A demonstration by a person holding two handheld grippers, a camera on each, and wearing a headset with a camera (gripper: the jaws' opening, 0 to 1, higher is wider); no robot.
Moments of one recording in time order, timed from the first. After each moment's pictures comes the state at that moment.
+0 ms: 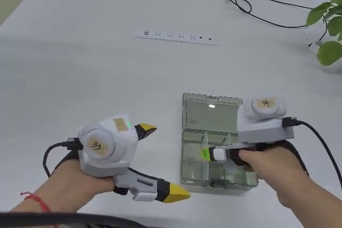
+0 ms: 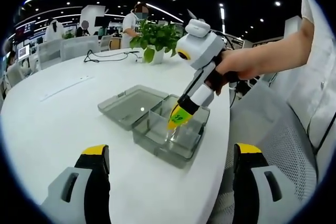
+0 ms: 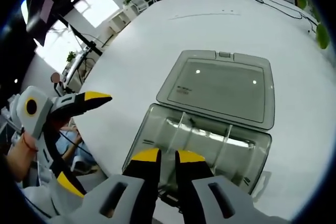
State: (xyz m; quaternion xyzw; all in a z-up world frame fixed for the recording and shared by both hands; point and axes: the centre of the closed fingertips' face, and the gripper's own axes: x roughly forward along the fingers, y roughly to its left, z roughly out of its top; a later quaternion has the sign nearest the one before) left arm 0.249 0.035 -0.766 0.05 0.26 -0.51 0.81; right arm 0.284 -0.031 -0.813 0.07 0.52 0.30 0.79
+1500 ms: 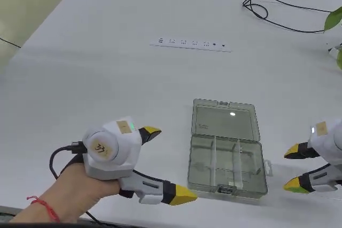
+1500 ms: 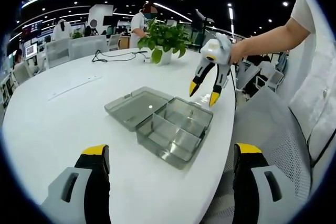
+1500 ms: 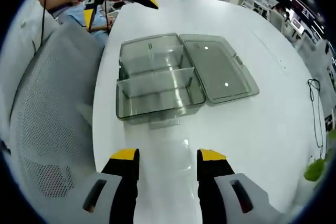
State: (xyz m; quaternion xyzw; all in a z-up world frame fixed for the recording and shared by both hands) left arm 0.247 0.037 -0.755 0.05 0.27 -0.48 0.83; right arm 0.271 -0.176 -0.831 -0.35 0.42 0.55 0.63
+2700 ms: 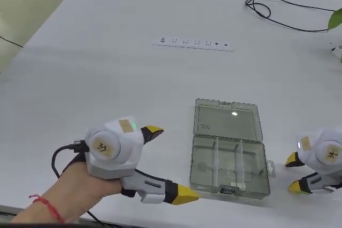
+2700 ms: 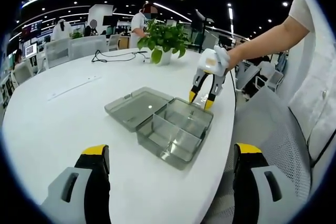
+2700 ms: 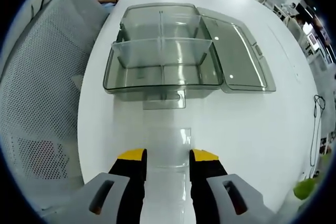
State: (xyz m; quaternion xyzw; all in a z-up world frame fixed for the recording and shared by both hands) left arm 0.249 0.037 -0.754 0.05 0.27 -0.48 0.83; right arm 0.275 -0.190 -0.856 -0.42 0.42 0.55 0.58
